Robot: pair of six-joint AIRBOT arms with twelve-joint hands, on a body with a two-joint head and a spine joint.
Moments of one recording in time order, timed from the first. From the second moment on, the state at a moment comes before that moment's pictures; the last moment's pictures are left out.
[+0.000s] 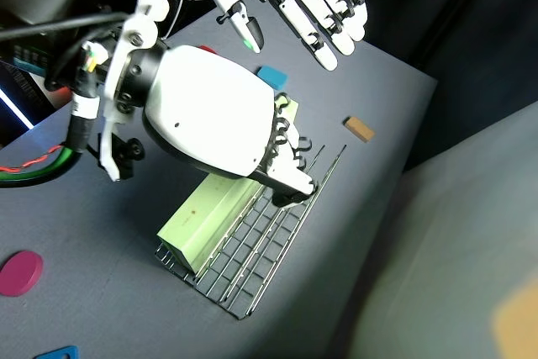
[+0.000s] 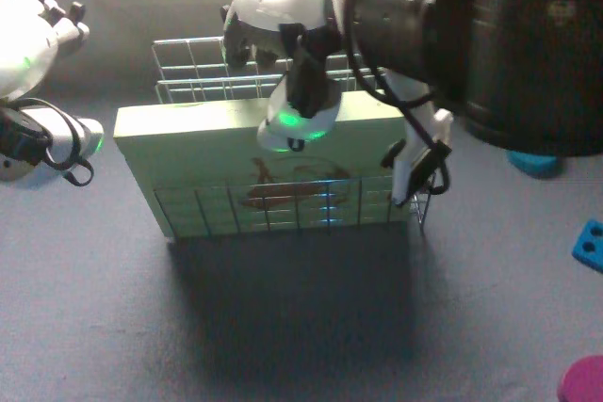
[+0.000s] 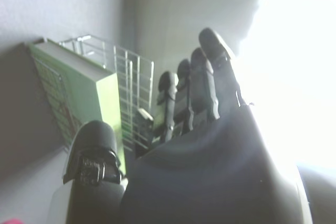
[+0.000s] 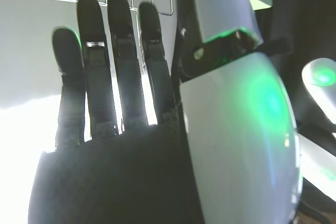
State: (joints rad) left arm 0.04 -0.66 0.45 1.22 1.04 0.24; right arm -0.11 -1.39 0.95 1.99 0.70 -2.88
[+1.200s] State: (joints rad) left arm 0.02 -0.67 0.37 1.22 1.10 0.21; right arm -0.12 -0.84 0.41 1.98 0.68 -2.87
